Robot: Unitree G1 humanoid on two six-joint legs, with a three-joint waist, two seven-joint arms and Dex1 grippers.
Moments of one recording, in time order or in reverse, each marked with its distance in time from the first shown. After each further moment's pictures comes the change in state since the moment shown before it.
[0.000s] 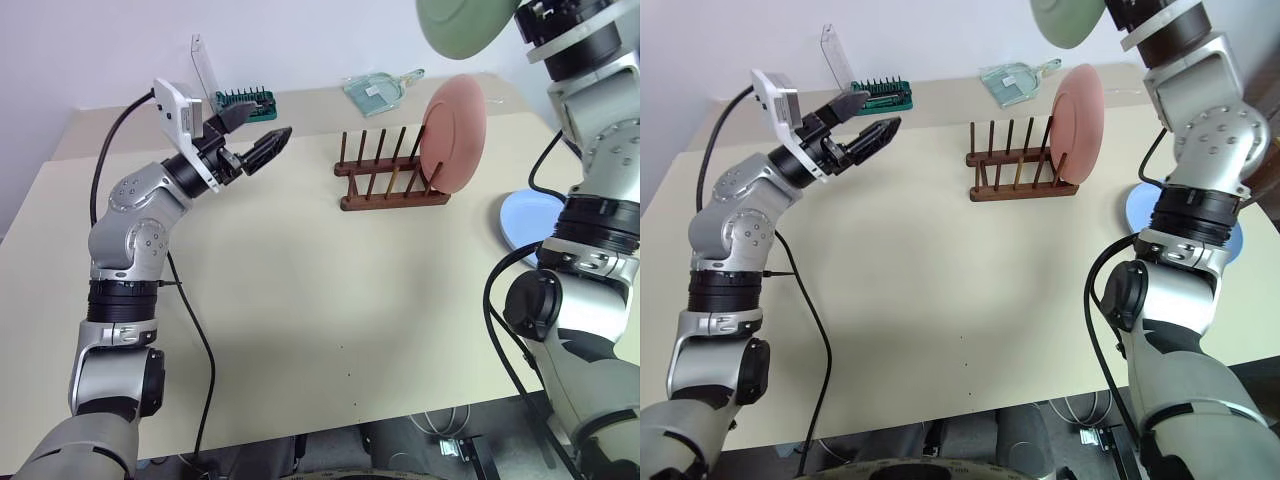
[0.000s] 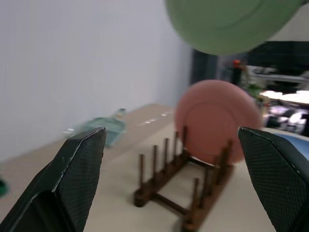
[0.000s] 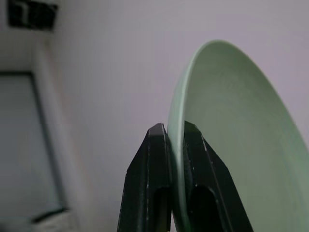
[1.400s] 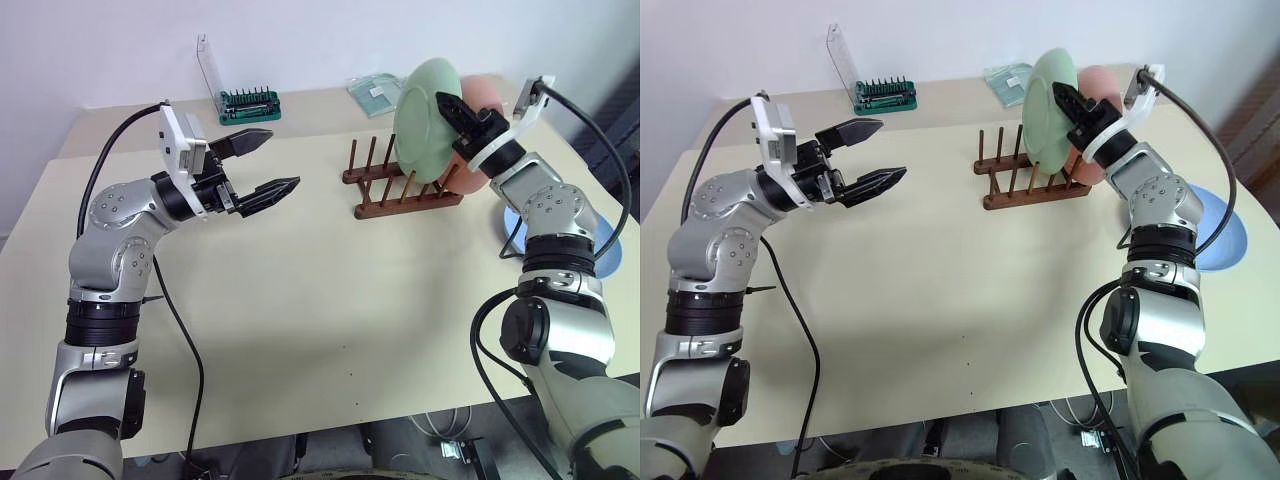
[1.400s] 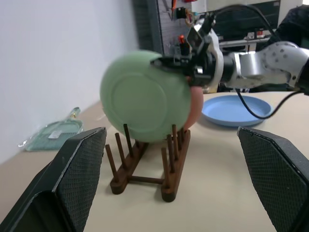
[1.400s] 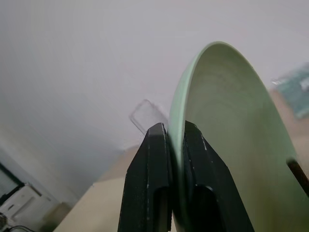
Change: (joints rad) left arm 0.091 0.078 -0.014 -0.132 0.079 -0.074 -0.190; right arm 0.143 0.016 0.074 0.427 -0.350 -0.142 0.120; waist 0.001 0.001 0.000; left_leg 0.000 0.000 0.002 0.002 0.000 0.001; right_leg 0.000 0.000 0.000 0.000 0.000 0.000
